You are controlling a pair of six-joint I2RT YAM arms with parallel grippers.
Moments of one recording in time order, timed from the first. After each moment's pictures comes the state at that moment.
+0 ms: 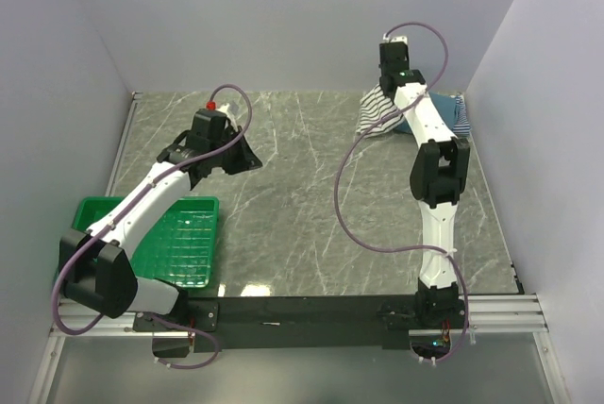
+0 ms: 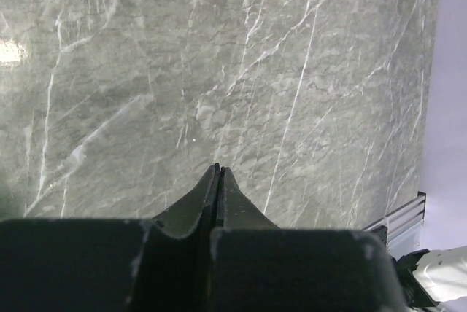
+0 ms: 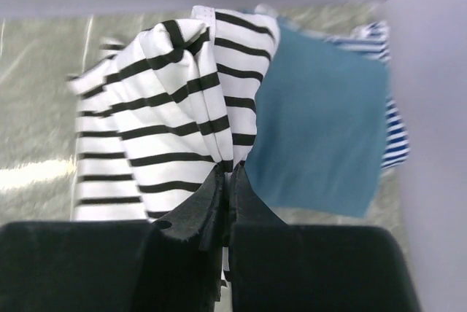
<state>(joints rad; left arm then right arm) -0.39 1.37 1.13 -0.45 0.21 -0.64 0.16 2.31 2.21 -0.60 0.47 -0.04</state>
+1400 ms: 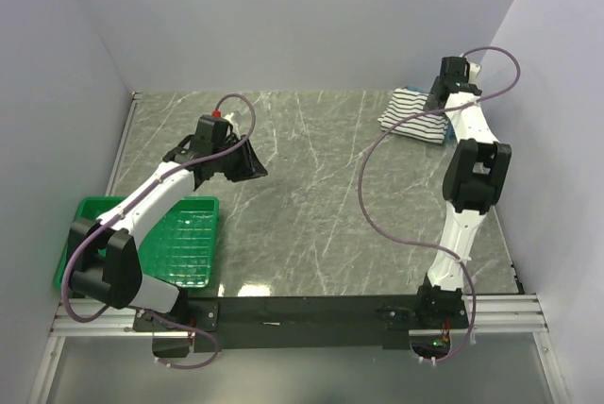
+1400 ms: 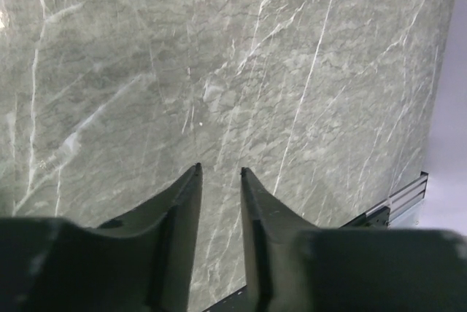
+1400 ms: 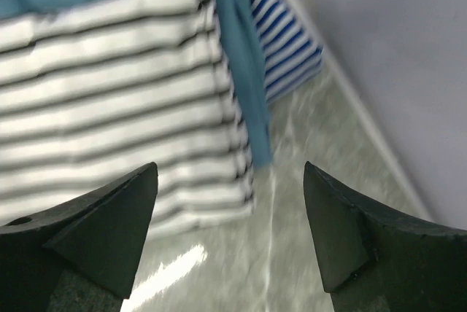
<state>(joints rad) -0.36 1.42 1.07 -0.42 0.30 -0.63 -0.13 2.20 1.99 -0.60 0.42 0.24</state>
